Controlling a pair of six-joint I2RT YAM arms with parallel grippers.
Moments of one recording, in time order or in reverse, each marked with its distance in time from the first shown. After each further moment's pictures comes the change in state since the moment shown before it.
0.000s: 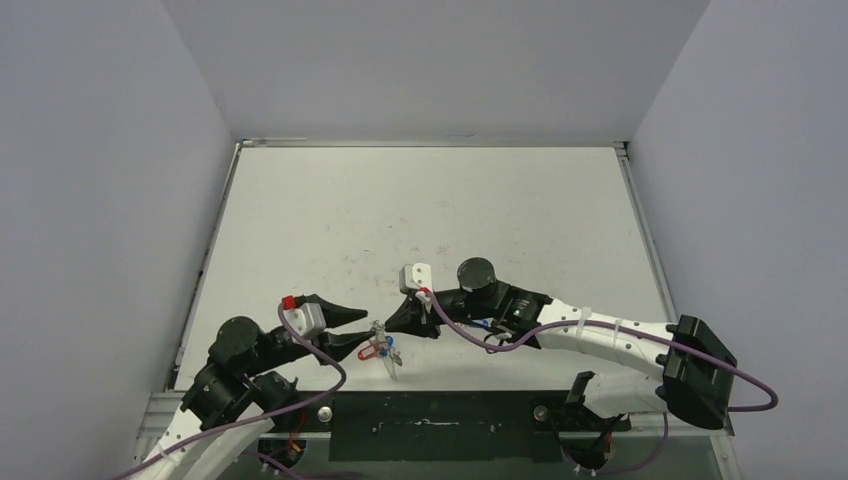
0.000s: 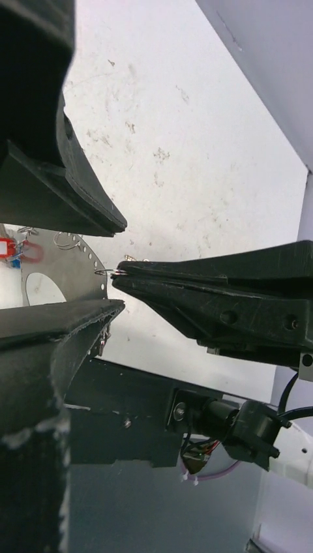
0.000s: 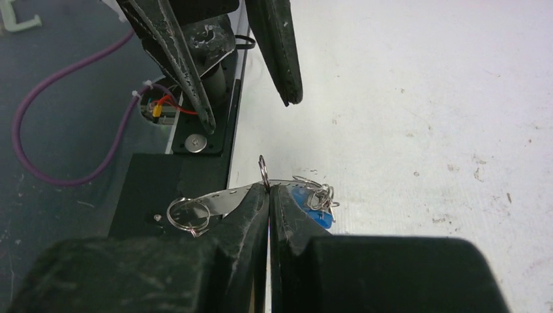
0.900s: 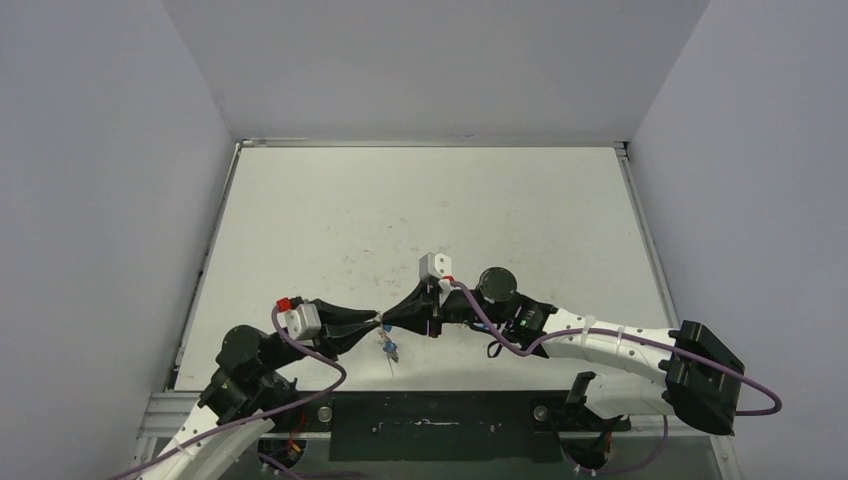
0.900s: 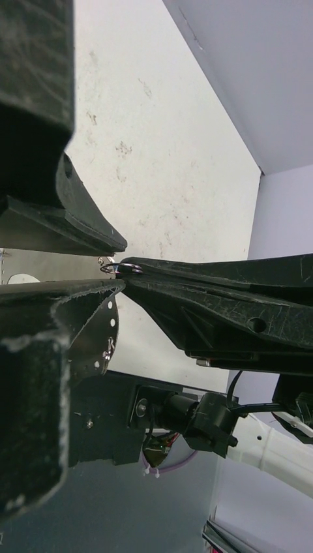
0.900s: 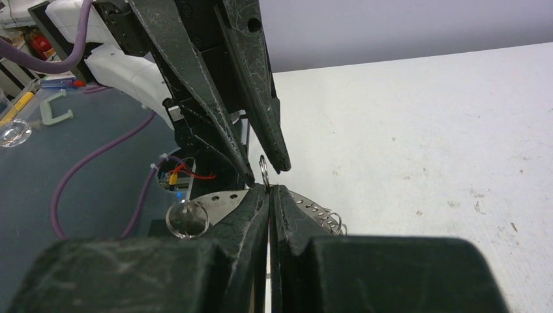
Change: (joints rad) left arm 0.000 -0.086 -0.178 0.302 -0.017 -0.115; right arm 0.001 -0.050 -0.138 0.372 0.068 0.262
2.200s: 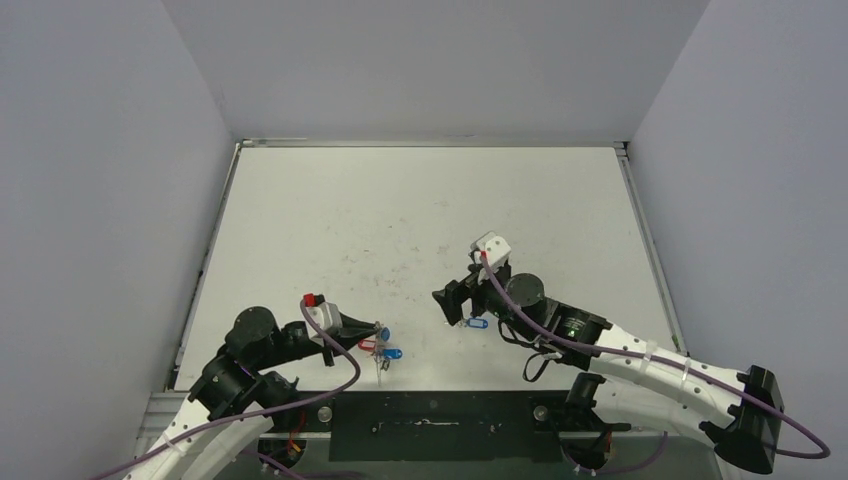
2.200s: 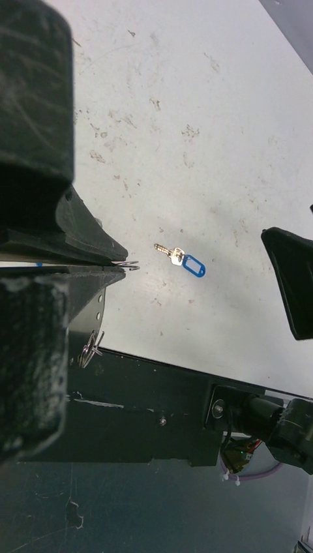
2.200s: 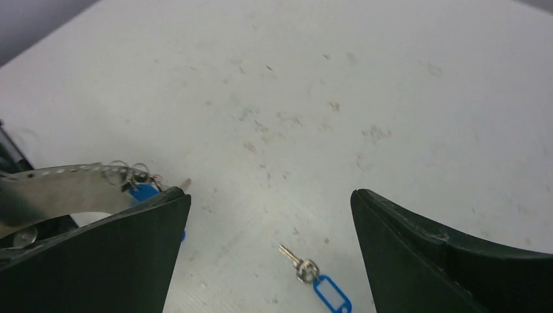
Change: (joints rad) left arm 0.001 0.122 0.140 -0.325 0.047 0.160; right arm -0.018 -0.322 -0.002 -0.541 0.686 -0.025
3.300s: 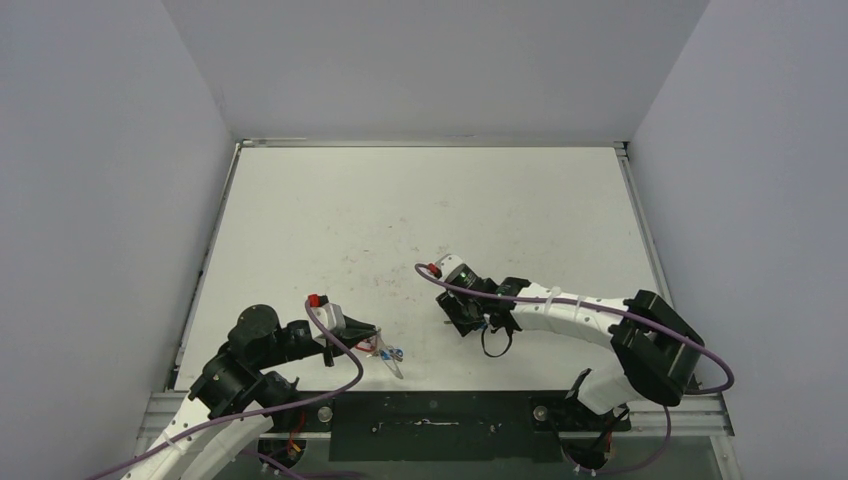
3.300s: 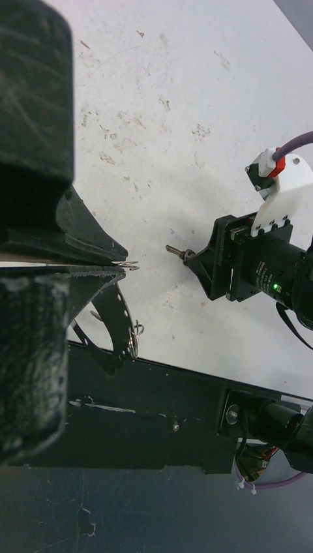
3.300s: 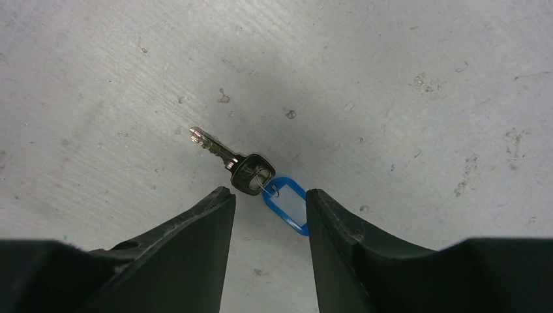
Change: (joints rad) left arm 0.000 0.023 0.012 -0.049 -0.003 0.046; right arm -0.107 0.565 0.138 -0.454 0.036 0.068
